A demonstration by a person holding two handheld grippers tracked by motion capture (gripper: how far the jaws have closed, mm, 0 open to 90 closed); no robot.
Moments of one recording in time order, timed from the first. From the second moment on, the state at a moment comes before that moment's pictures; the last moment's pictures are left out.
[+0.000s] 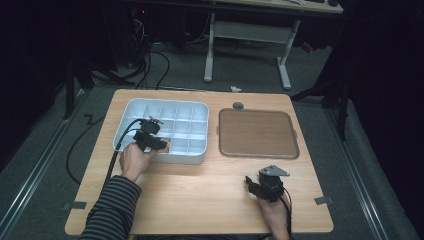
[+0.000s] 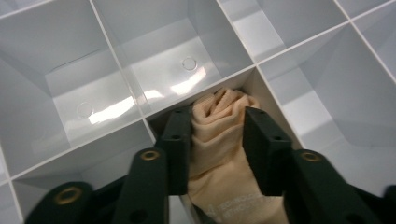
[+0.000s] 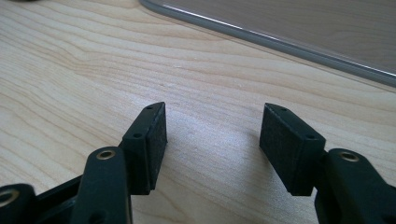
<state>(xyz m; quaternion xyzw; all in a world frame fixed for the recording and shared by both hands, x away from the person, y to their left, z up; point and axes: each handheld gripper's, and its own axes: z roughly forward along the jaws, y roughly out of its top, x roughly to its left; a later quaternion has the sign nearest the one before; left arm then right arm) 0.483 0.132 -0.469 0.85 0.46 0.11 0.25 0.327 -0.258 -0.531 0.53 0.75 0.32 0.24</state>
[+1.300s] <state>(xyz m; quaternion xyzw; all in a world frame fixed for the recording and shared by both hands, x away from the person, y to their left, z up) 0.428 0.155 -0.440 0.82 0.43 0.11 0.37 0.327 -0.258 -0.531 0.53 0.75 0.32 0.24</state>
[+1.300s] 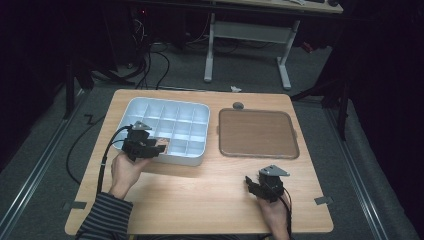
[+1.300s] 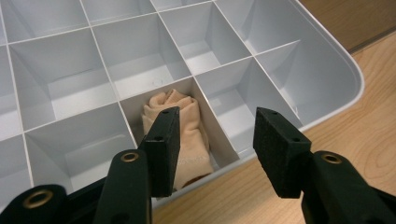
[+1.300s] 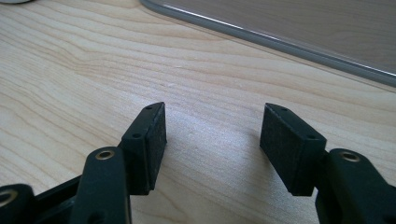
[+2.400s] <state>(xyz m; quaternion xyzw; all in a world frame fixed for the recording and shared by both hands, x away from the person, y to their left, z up) 0.378 0.177 -0.454 0.80 0.43 0.10 0.42 0.327 -0.258 -0.531 0.53 0.75 0.32 0.24</state>
